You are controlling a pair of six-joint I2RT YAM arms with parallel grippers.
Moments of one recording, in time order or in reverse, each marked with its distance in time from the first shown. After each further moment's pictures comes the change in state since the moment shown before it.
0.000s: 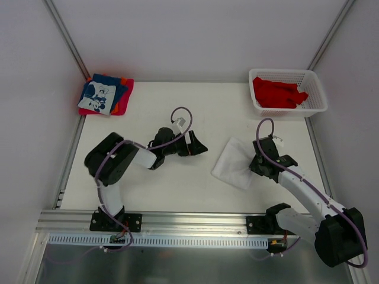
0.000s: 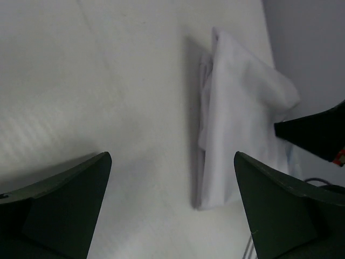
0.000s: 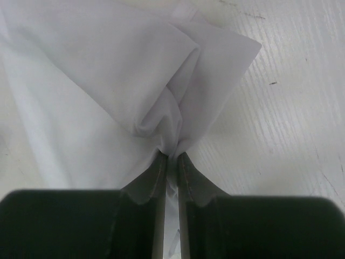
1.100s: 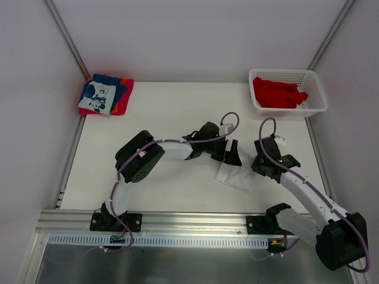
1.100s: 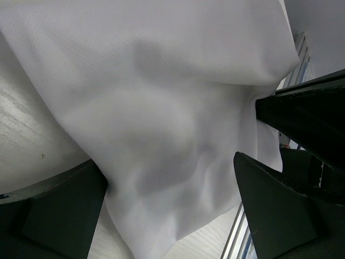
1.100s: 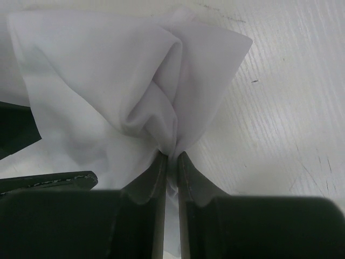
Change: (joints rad) left arm -0.260 0.344 0.631 -0.463 0.172 0.104; right arm 0.000 -0.030 0.030 -0.077 0.034 -0.014
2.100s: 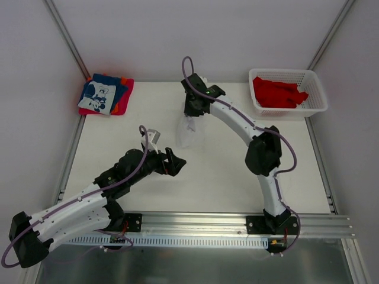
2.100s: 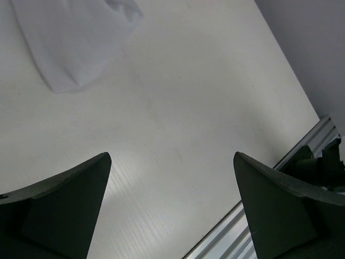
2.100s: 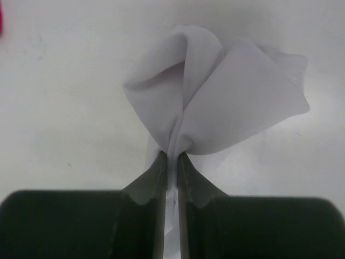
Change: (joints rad) left arm 0.028 -1.327 -0.761 -0.317 -0.599 0.089; right arm 0.293 1.090 1.363 -0.153 -0.124 -0.117
